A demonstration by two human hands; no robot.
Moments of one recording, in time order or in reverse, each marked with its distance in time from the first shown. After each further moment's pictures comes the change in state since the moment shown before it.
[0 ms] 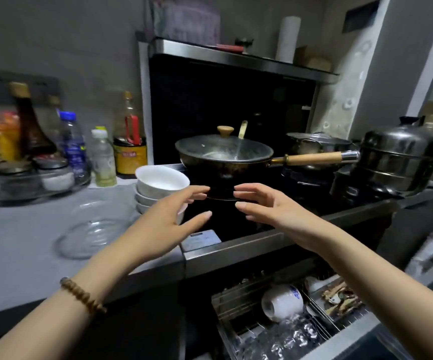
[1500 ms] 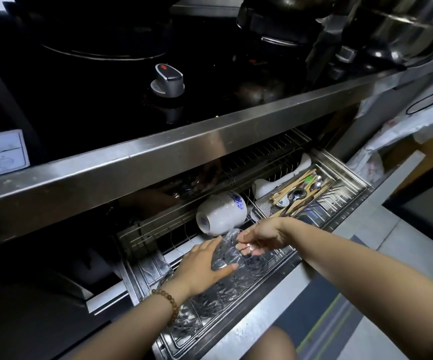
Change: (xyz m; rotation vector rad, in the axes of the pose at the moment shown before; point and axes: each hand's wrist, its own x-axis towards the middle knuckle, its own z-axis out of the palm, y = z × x) left_hand 0.004 -0.107 0.416 -0.053 -0.763 -0.416; right_hand -0.014 0.421 -0.084 0.180 -0.339 1.331
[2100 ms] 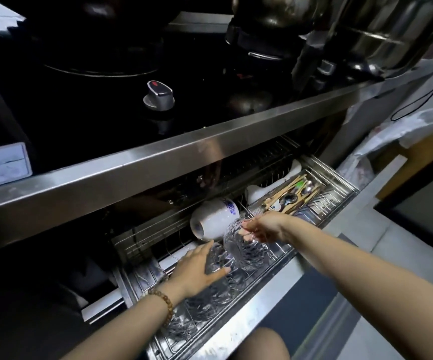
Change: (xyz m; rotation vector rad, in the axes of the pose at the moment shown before) left_hand -0.001 0.004 -0.002 -0.005 -0.031 -0.020; right_hand -0.058 -0.003 -0.004 0.137 0.264 -0.203
